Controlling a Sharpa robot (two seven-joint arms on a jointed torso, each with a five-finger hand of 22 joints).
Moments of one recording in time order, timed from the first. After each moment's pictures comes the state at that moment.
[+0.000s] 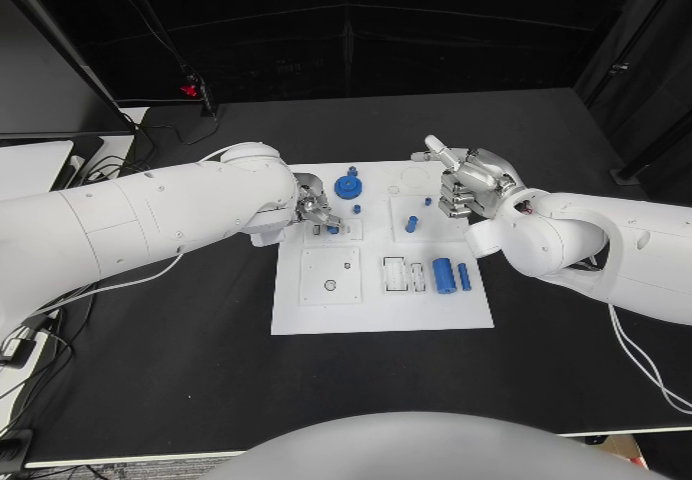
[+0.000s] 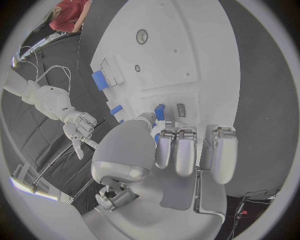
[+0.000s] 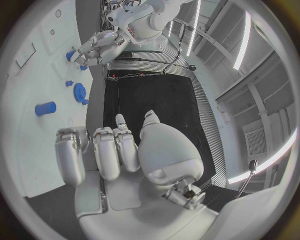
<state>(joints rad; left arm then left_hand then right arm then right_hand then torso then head) 1.41 -0.40 -0.24 1.17 -0.96 0.14 -0.48 1.17 0.08 0.09 0.29 0.64 0.71 0.05 0.75 0.88 1.46 0.00 1.58 1.31 1.46 -0.04 1.57 1.31 0.01 1.46 0.08 1.57 1.31 1.19 -0.99 -0.07 1.63 -0.09 -0.37 0.31 1.19 0.24 -0.29 0.29 0.27 0.58 0.17 0.40 0.07 1.47 0.12 1.57 1.31 1.47 0.07 1.57 1.31 0.01 1.46 0.18 1.57 1.31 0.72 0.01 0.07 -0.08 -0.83</state>
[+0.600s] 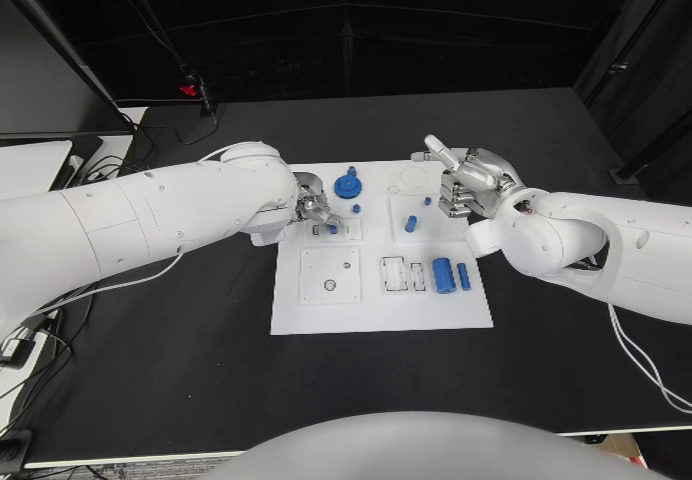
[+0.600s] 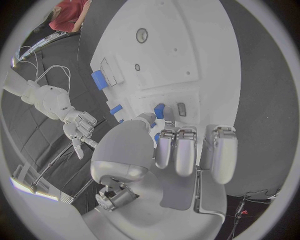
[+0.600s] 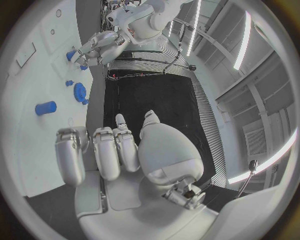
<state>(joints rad) 1.41 -0.40 -0.24 1.17 -0.96 0.13 -0.48 1.12 0.07 0.08 0.29 0.59 0.72 0.06 0.74 0.88 1.46 0.00 1.58 1.31 1.46 -0.04 1.57 1.31 0.01 1.46 0.08 1.57 1.31 1.19 -0.99 -0.07 1.63 -0.09 -0.37 0.31 1.19 0.24 -0.29 0.29 0.27 0.58 0.17 0.41 0.07 1.47 0.12 1.57 1.31 1.47 0.07 1.57 1.31 0.01 1.46 0.18 1.57 1.31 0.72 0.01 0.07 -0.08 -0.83</state>
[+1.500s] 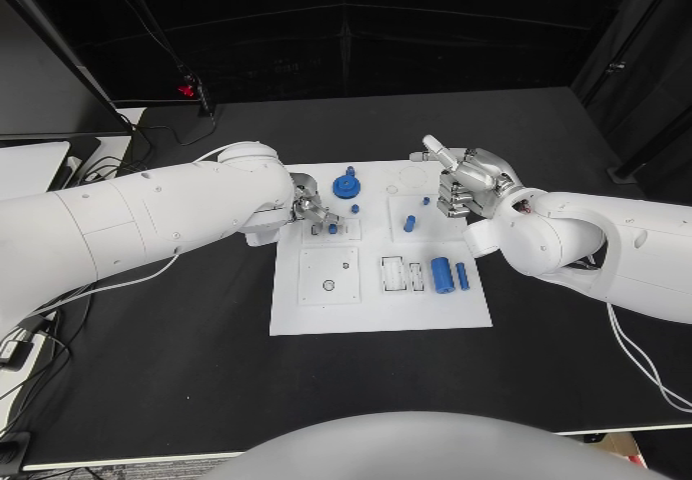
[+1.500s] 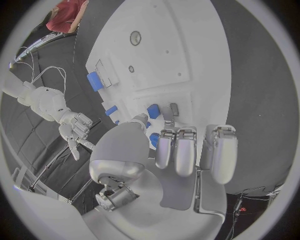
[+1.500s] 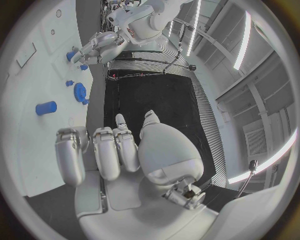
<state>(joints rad) 1.41 -0.41 -0.24 1.17 -0.98 0.14 -0.52 0.99 0.07 -0.02 0.29 0.38 0.74 0.06 0.74 0.91 1.46 0.00 1.58 1.31 1.46 -0.04 1.57 1.31 0.01 1.46 0.08 1.57 1.31 1.19 -0.99 -0.07 1.63 -0.09 -0.37 0.31 1.20 0.24 -0.29 0.29 0.27 0.58 0.17 0.41 0.07 1.47 0.12 1.57 1.31 1.47 0.07 1.57 1.31 0.01 1.46 0.18 1.57 1.31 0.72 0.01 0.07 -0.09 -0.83</state>
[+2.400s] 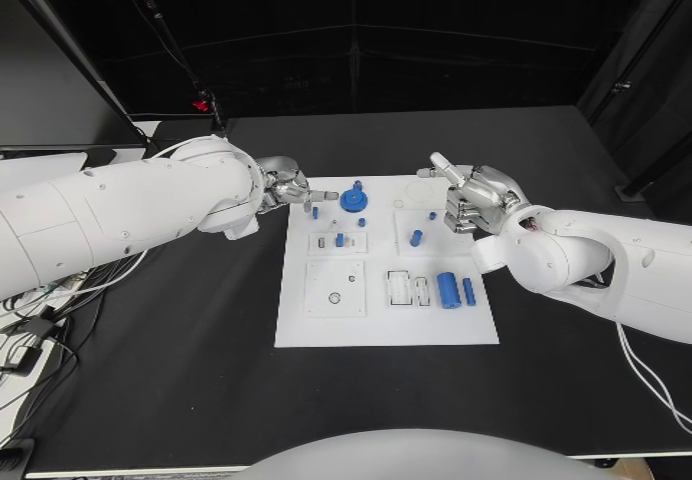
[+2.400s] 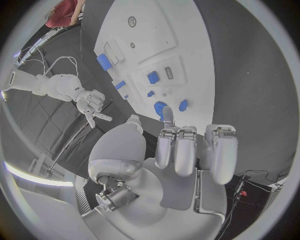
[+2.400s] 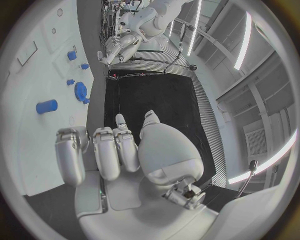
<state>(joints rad) 1.47 -0.55 -0.24 1.21 -0.97 0.02 -0.31 0.91 0.06 -0.17 0.29 0.17 0.74 0.07 0.74 0.94 1.46 0.00 1.58 1.31 1.46 -0.04 1.57 1.31 0.01 1.46 0.08 1.57 1.31 1.19 -0.99 -0.07 1.63 -0.09 -0.37 0.31 1.20 0.24 -0.29 0.29 0.27 0.58 0.17 0.41 0.07 1.47 0.12 1.57 1.31 1.47 0.07 1.57 1.31 0.01 1.46 0.18 1.57 1.31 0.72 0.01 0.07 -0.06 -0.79</state>
